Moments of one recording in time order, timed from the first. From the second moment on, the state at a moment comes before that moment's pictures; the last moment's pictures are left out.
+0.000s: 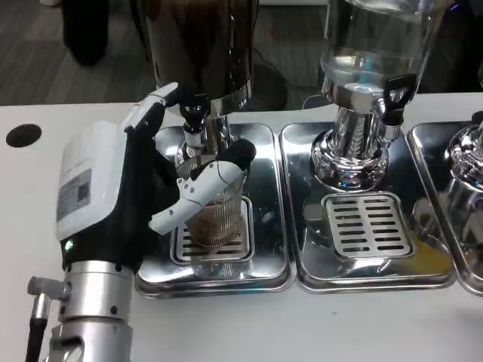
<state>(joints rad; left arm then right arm) 0.16 0.13 -0.19 -0.53 0.79 0.18 0.06 0.61 -0.48 -0.30 0.27 -0.01 -0.97 0.24</state>
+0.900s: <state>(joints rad) 0.15 0.13 -0.20 -0.52 0.76 0.18 0.07 0.61 -0.48 -0.30 0.26 -0.01 -0.97 0.24</state>
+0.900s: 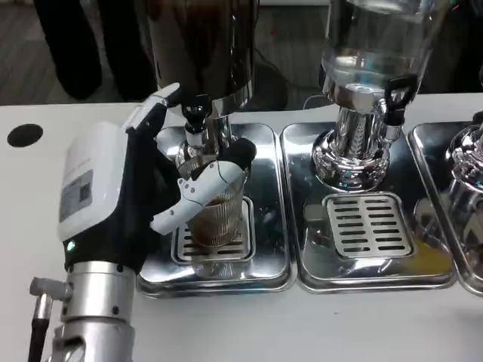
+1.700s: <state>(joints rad) 0.16 0.14 -0.20 -0.52 0.75 0.18 0.08 0.61 -0.48 -0.31 0.22 -0.01 -0.97 0.24</state>
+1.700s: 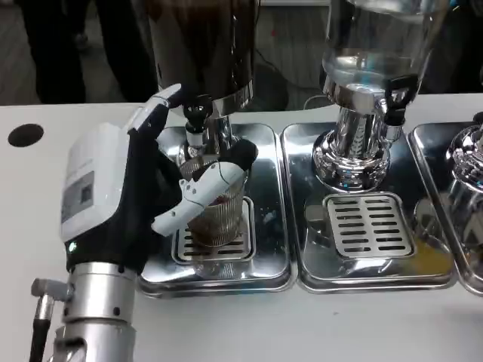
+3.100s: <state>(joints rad) 0.32 0.20 -0.12 -0.54 0.74 0.00 0.13 0.58 -0.50 -0.29 0.18 0.19 -0.83 0.36</state>
